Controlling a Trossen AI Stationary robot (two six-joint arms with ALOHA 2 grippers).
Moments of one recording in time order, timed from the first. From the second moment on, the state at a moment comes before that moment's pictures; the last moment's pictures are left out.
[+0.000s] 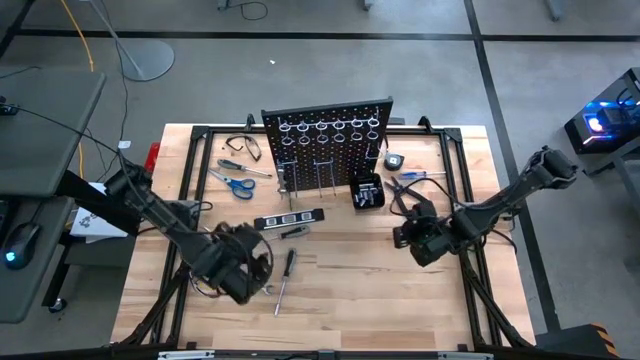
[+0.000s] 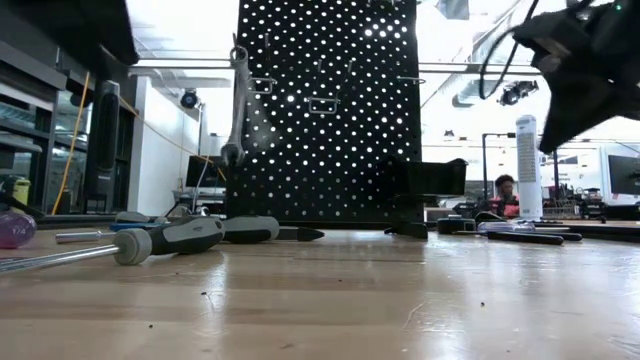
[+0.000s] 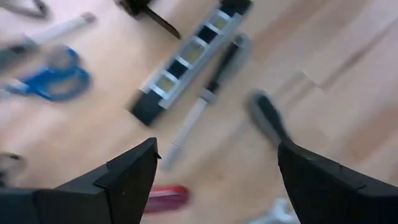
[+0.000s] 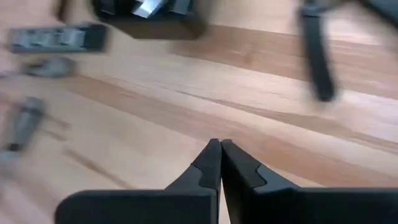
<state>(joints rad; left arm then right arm) -0.68 1.58 1.30 -1.29 -0.58 -1.52 0.53 1.17 0.75 -0.88 0.52 1.78</state>
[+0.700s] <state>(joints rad) -0.80 1.57 1.15 -1.10 -0.17 -1.49 0.50 1.19 0.75 -0.74 0.47 1.65</state>
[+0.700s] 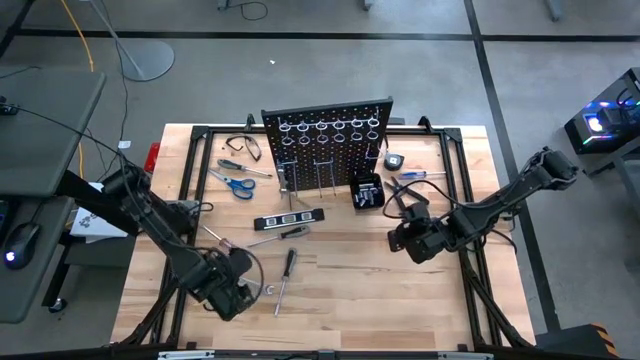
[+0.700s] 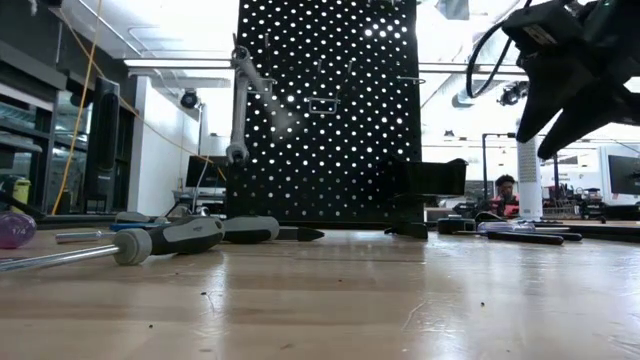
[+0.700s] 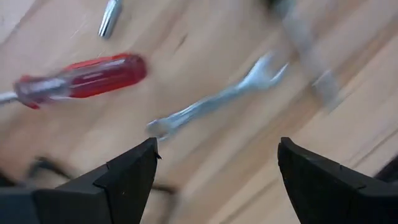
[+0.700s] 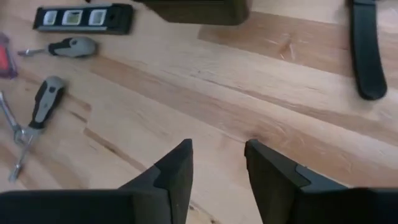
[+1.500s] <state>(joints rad) -0.71 1.57 0.87 -0.86 0.00 -0.49 0.50 1.19 0.74 -0.73 0.55 1.61</state>
